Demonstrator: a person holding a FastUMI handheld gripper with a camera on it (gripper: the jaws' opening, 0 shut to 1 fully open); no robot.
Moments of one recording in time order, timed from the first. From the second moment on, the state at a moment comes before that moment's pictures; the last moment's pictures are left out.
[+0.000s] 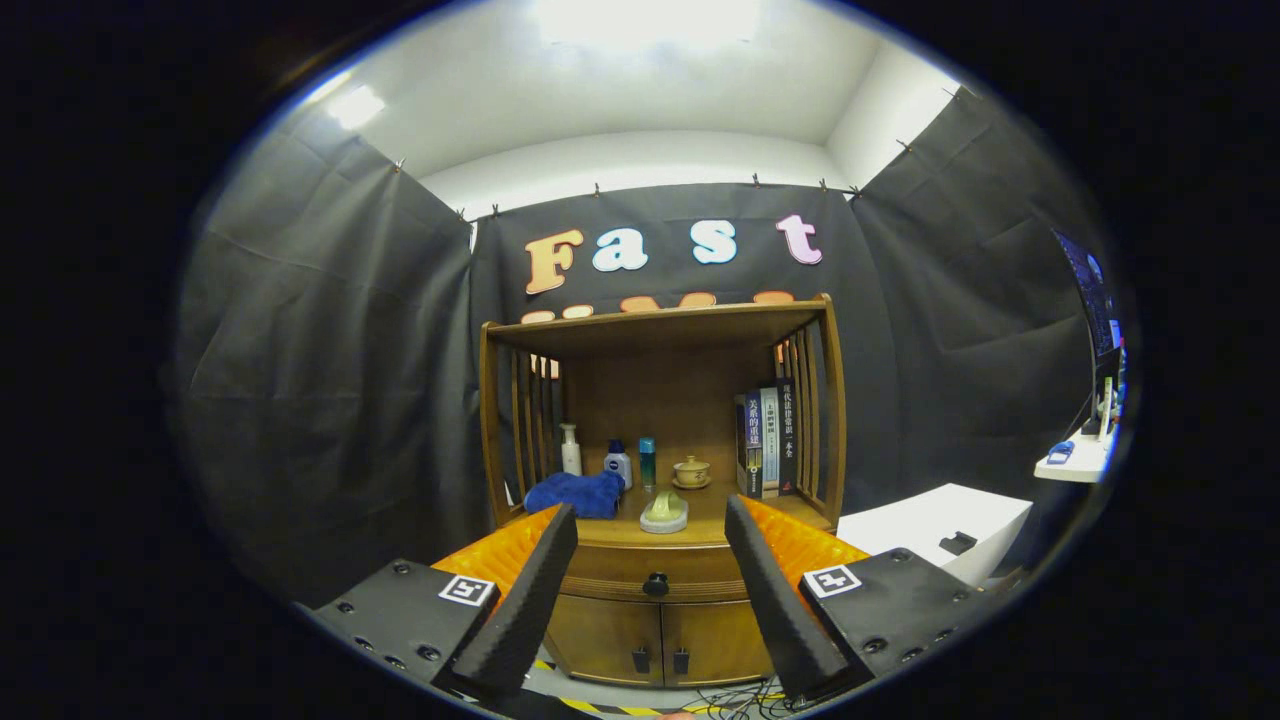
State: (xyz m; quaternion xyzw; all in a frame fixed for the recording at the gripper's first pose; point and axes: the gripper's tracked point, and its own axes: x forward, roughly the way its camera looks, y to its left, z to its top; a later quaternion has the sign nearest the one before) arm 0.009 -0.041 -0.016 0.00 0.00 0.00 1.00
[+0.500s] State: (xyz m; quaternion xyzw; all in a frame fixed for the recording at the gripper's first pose) arm 0.007 -0.050 -0.015 0.00 0.00 -0.01 1.00
